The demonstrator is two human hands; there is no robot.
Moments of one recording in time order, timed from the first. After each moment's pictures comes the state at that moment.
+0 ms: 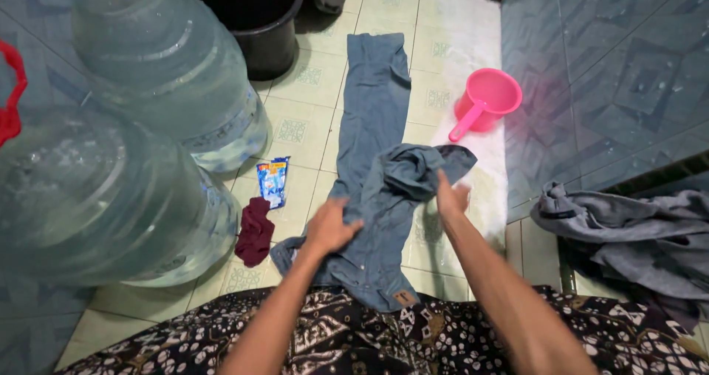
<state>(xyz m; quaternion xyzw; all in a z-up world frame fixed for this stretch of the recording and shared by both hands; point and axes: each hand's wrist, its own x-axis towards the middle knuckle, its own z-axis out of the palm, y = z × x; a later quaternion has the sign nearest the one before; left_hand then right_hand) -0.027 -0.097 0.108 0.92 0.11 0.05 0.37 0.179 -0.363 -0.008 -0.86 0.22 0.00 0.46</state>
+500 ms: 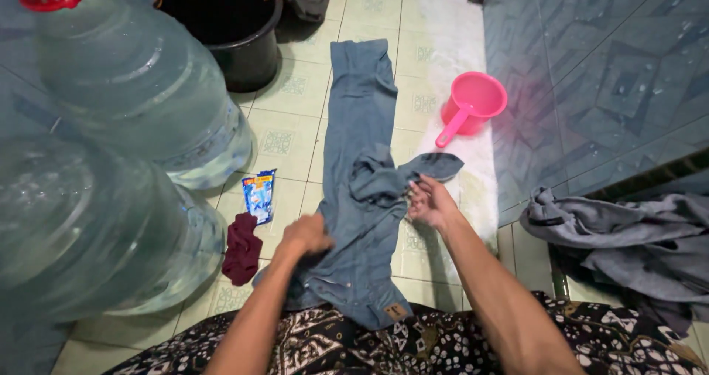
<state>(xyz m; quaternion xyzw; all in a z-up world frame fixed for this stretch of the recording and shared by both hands) 0.002 -0.067 0.126 0.92 0.10 -0.29 0.23 0.193 -0.363 0.023 -0.41 0.25 0.38 0.79</state>
